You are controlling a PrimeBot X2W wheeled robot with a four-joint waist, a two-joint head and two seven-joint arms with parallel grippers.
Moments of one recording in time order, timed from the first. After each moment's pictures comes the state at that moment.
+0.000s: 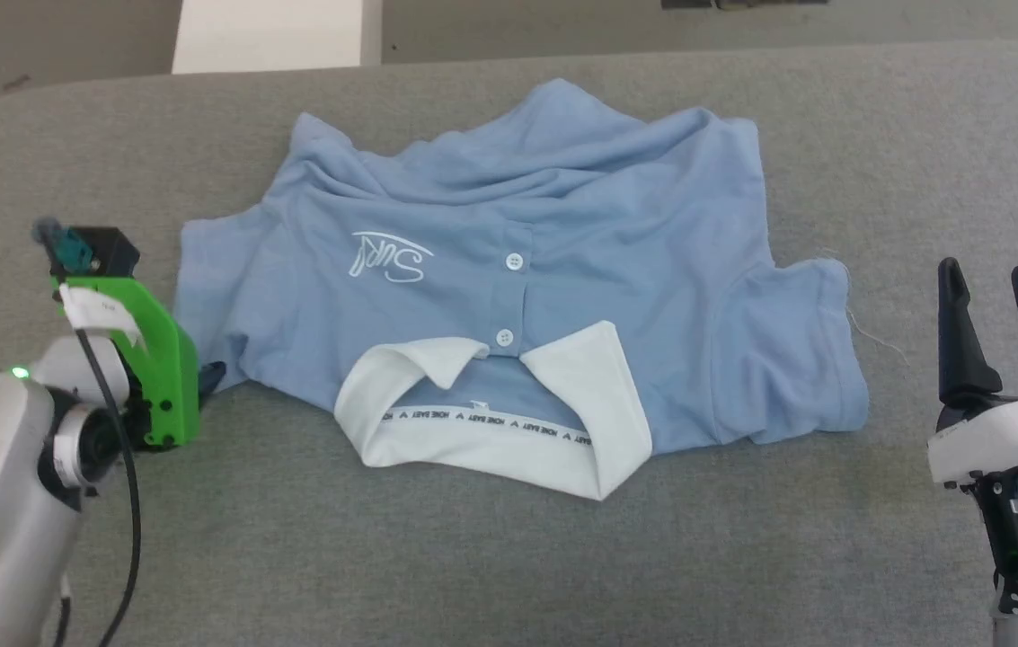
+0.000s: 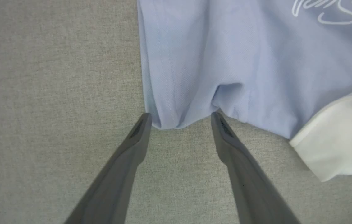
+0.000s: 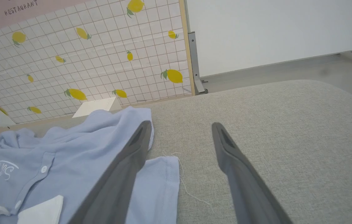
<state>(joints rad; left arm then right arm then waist) -0.51 0.59 -0.37 0.22 -0.73 0.10 0.85 -0.16 -0.05 -0.23 -0.07 0.25 0.13 0.11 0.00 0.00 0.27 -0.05</state>
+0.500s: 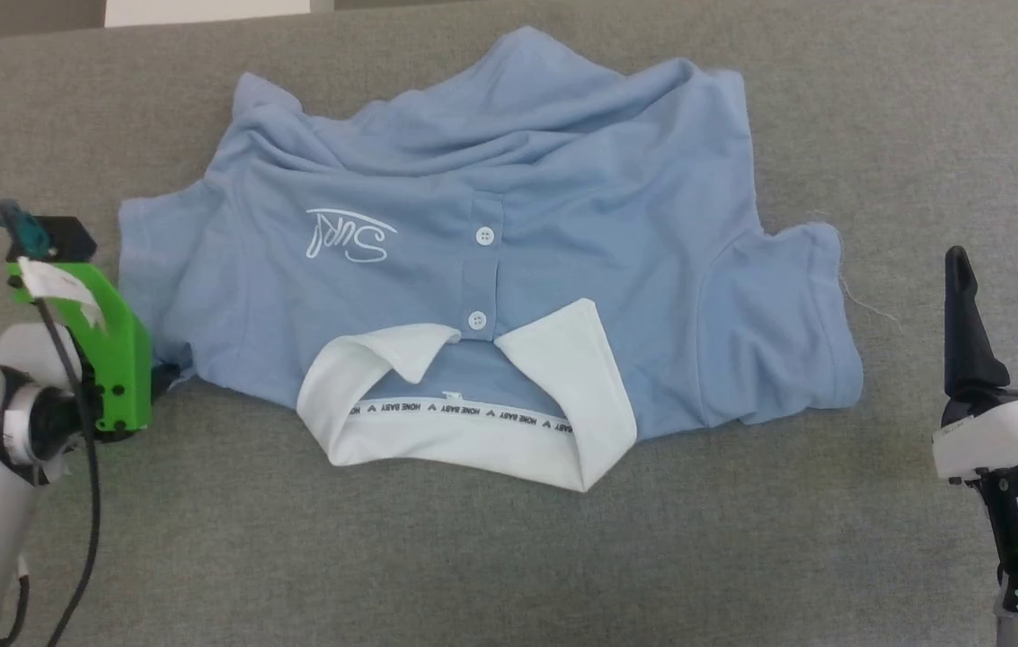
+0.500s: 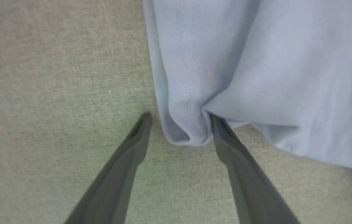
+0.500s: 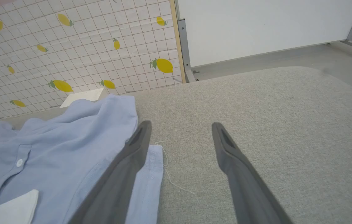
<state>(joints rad) -0.58 0.63 -0.39 0.36 -0.73 0.06 0.91 -0.17 -0.05 -0.22 -0.10 0.26 0.13 0.11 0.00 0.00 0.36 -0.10</state>
